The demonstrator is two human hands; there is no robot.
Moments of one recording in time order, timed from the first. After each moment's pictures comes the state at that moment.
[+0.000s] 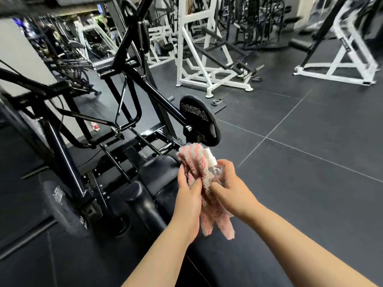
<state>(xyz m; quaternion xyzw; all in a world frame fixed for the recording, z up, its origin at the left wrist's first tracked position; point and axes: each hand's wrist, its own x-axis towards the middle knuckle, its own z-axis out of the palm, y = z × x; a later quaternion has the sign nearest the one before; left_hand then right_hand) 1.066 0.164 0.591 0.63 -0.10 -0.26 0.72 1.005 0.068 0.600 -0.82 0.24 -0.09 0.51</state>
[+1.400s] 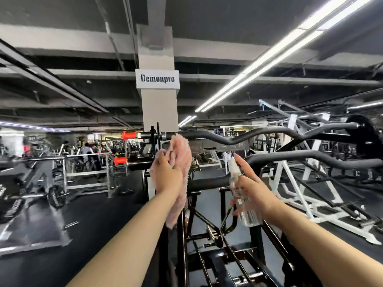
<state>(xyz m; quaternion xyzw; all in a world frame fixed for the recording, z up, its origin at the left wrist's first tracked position) 1.098 0.491 1.005 0.76 -0.06 0.35 0.54 1.024 0.298 0.979 -0.71 -0.17 -0.11 0.67</state>
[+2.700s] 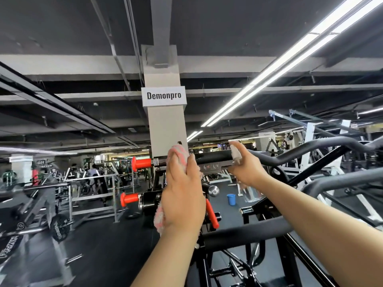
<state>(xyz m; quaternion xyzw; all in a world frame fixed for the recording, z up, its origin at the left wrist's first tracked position) 1.195 0.538 1.037 0.86 -0.03 0.50 0.06 1.255 0.366 1.073 -0.83 -0.09 -0.31 0.45</state>
